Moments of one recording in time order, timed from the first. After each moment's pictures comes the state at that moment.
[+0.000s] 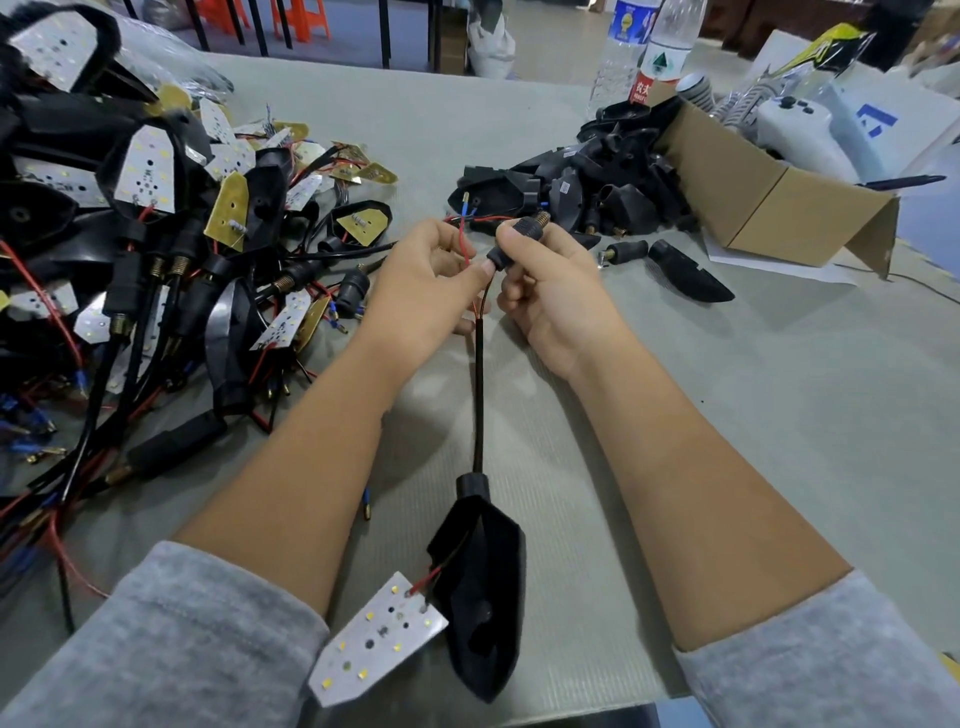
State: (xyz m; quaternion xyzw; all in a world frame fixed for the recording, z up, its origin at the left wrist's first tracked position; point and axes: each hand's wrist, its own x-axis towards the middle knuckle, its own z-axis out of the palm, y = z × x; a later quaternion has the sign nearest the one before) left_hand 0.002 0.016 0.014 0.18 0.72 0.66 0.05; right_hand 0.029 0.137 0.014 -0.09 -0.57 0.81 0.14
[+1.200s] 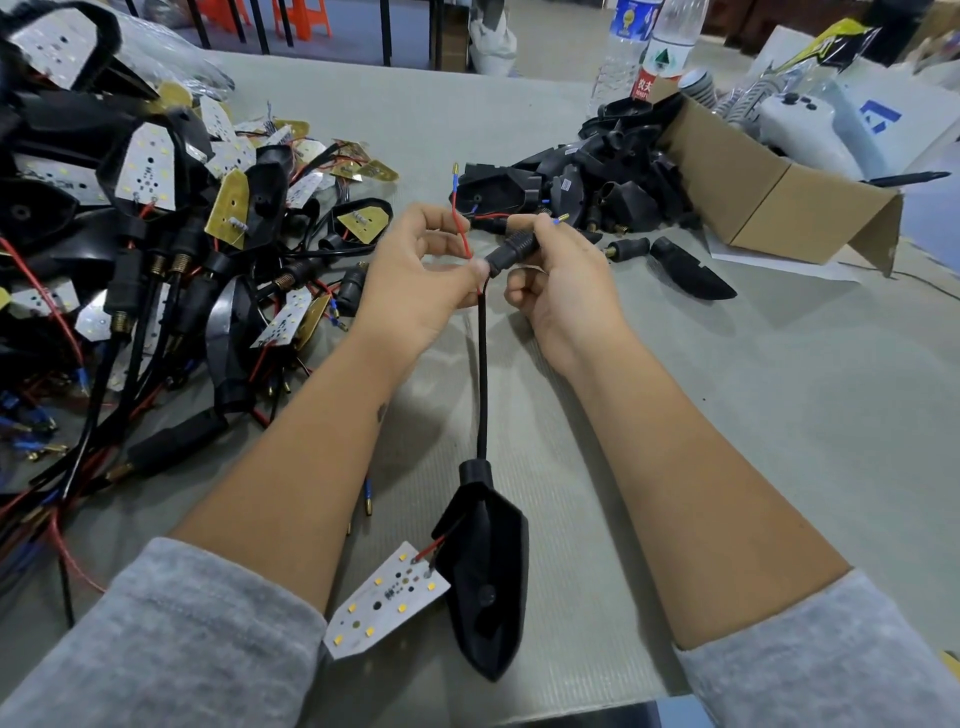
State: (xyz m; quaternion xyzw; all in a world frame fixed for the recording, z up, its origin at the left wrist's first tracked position) left_hand -0.003 0.015 0.012 0.18 0.68 0.71 0.01; right_hand 0.025 0.140 0.013 -0.13 -0.58 0.78 0.19
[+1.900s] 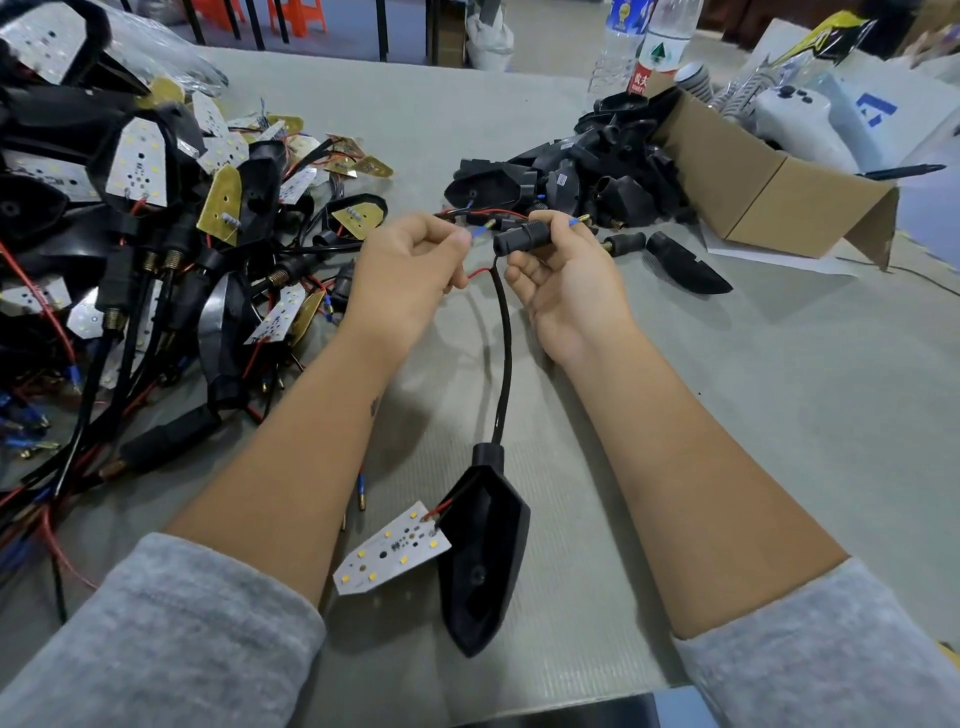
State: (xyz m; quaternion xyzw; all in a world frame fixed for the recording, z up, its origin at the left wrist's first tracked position) left_hand -0.004 0.012 0.016 0.16 0.72 0.67 0.00; right_hand 0.028 0.144 0.016 -0.14 -0.45 0.86 0.19
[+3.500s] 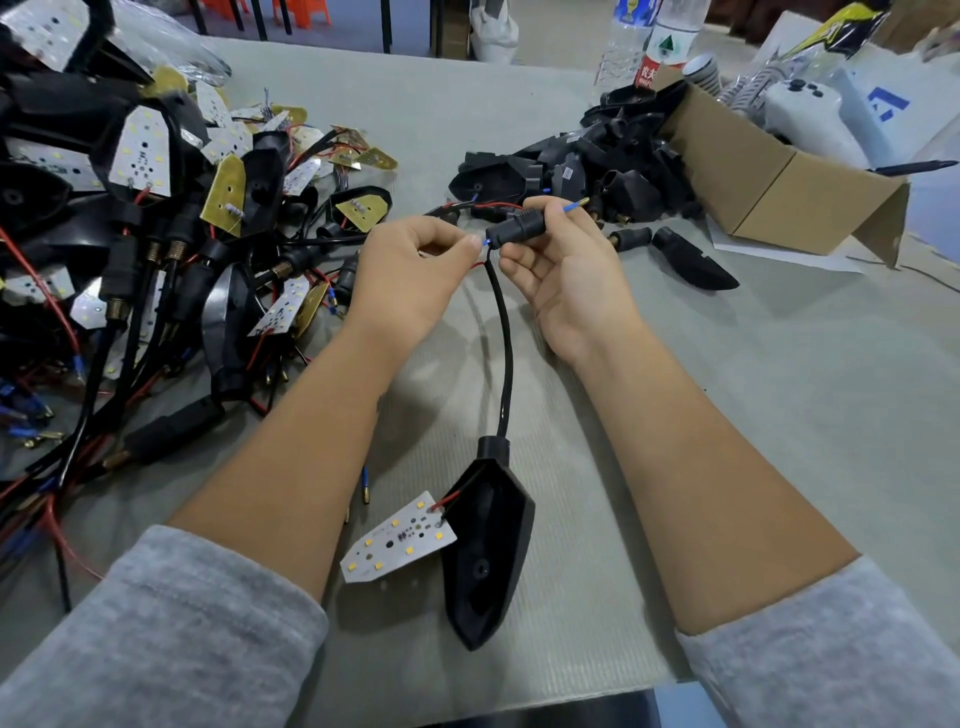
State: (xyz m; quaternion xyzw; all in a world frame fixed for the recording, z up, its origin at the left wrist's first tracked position) left_hand -0.002 0.012 0.013 0.16 0.78 0.60 -0.05; right_hand 0.033 0.141 0.018 -0.09 -0.51 0.84 0.17
